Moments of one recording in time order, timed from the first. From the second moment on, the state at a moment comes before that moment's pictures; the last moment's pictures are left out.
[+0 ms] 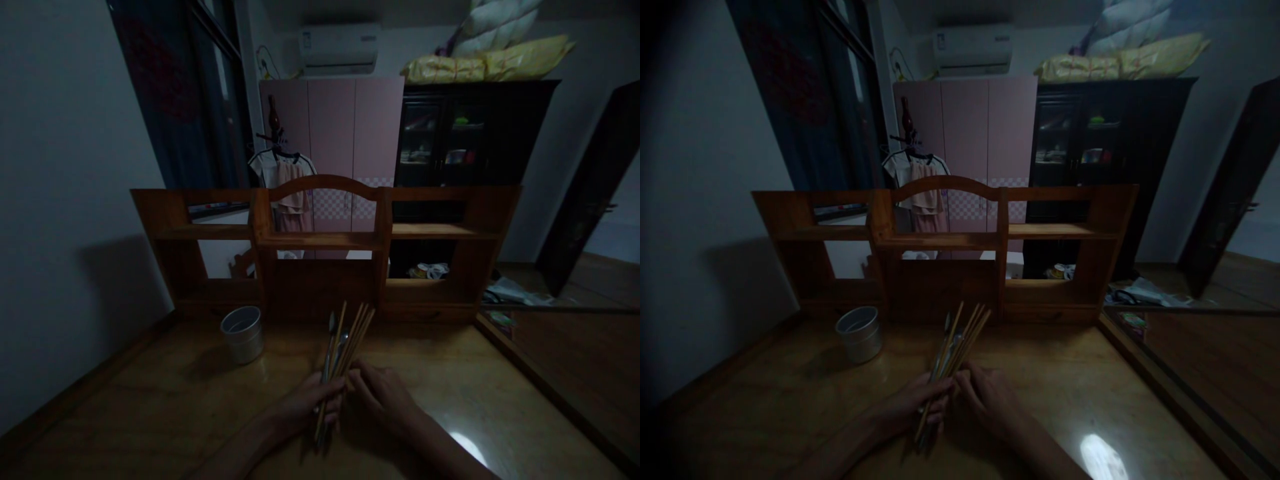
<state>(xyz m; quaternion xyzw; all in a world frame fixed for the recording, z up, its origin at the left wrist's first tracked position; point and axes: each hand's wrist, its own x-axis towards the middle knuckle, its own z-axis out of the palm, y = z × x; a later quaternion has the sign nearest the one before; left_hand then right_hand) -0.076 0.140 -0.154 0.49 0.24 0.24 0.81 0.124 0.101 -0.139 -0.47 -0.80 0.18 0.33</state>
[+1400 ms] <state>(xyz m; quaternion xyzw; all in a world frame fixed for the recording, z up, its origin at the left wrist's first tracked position) -0.078 0.137 -0.151 0.52 0.27 0.23 0.78 0.122 0.106 -0.140 -0.52 -0.77 0.13 0.34</state>
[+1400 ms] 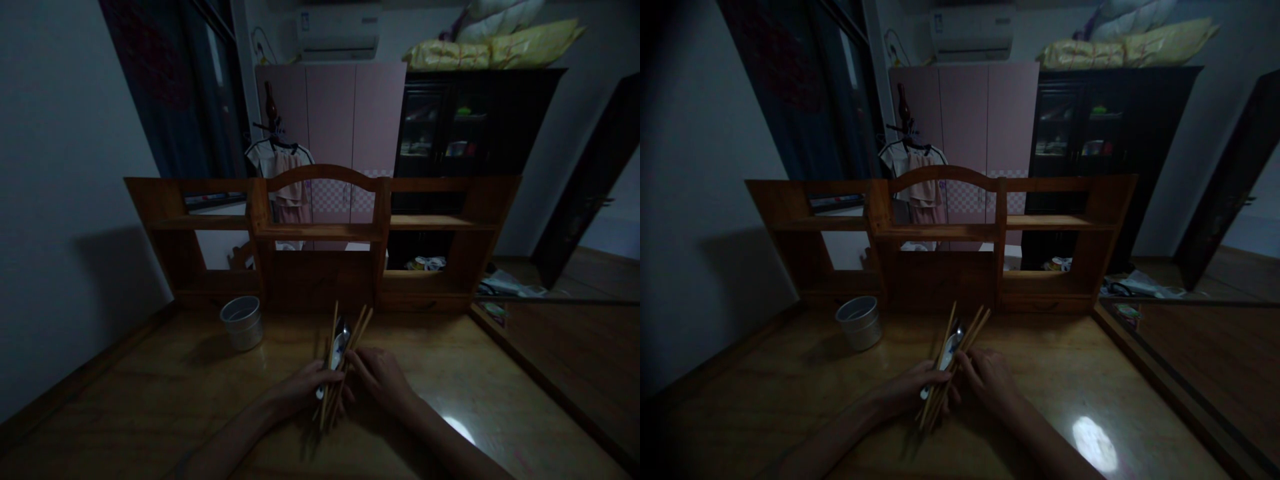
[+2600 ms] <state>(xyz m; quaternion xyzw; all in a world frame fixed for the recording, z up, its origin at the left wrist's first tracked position) -0.067 0.119 -0.159 0.69 0.38 0.39 0.48 0.114 0.105 -0.138 -0.54 -0.77 0.13 0.33</state>
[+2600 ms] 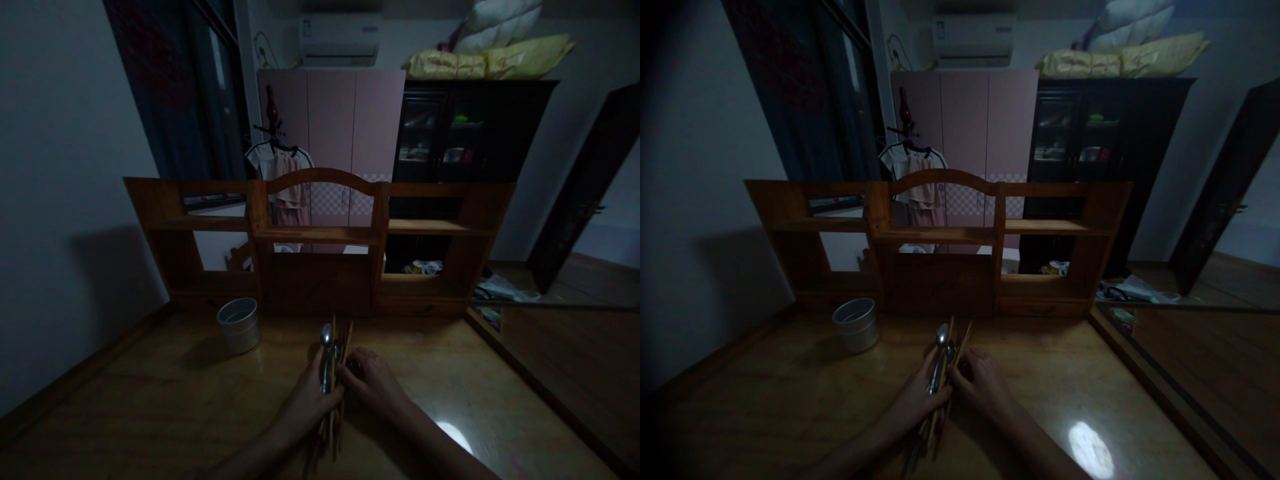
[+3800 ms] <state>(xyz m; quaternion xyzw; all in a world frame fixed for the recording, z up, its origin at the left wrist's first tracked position) -0.070 0.095 -0.134 0.78 0.54 0.20 0.23 0.126 0.115 -0.149 -0.57 -0.73 0.13 0.35</state>
